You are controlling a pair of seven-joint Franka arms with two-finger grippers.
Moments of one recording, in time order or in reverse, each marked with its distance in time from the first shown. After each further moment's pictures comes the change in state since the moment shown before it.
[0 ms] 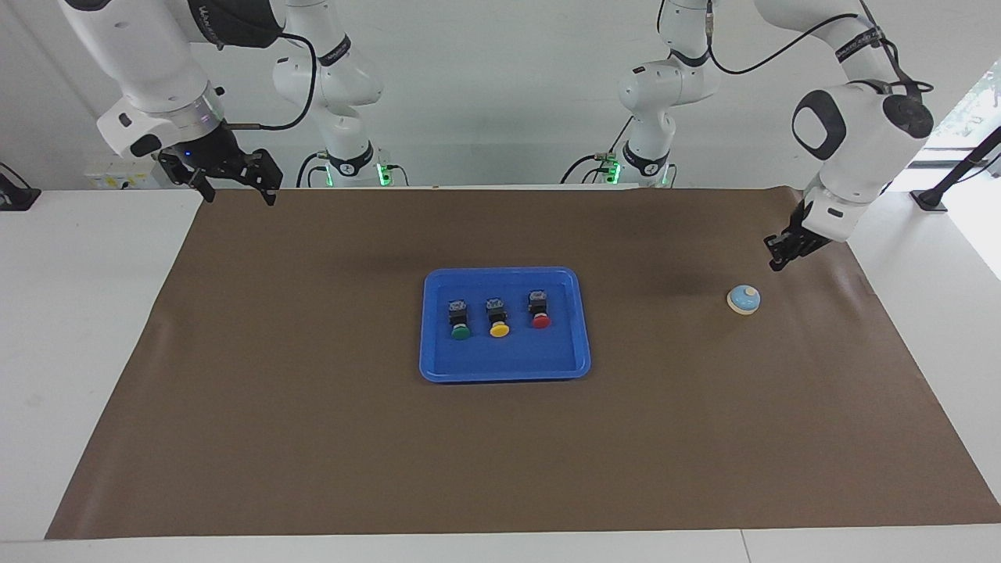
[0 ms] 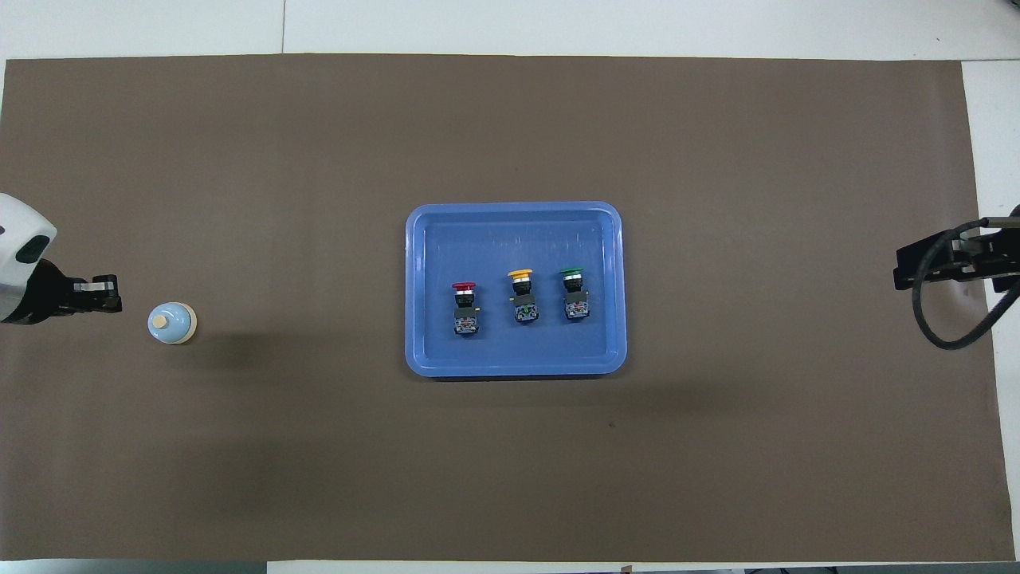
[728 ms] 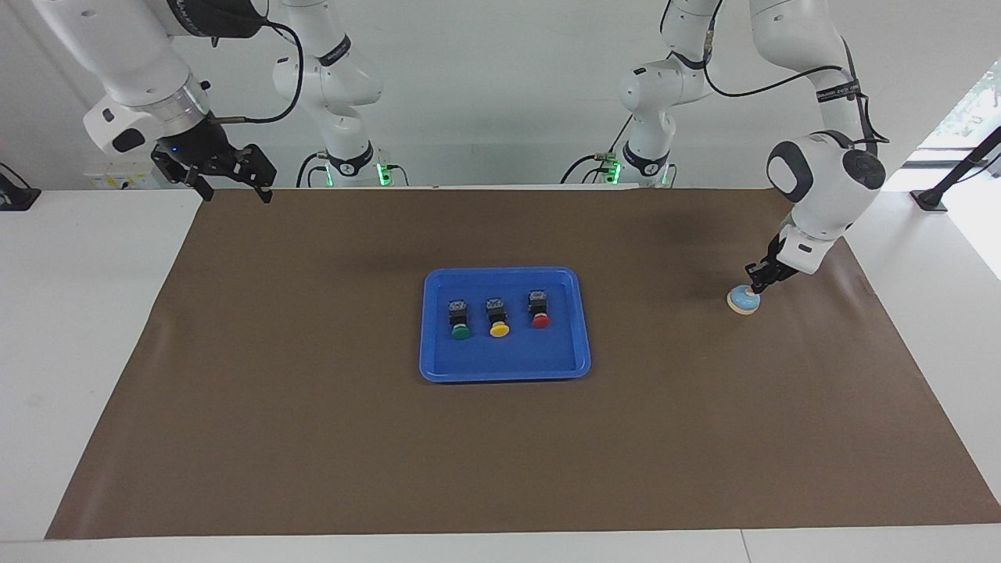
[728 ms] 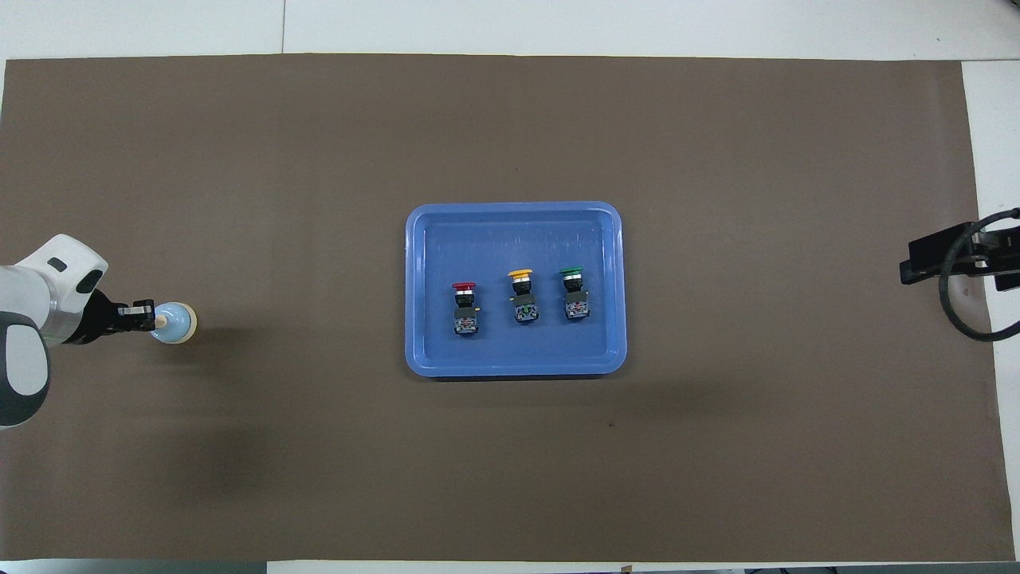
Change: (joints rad) left arm 0.034 0.060 -0.006 -0.141 0.000 0.199 0.021; right arm 0.000 0.000 -0.027 0.010 0.048 0.000 0.000
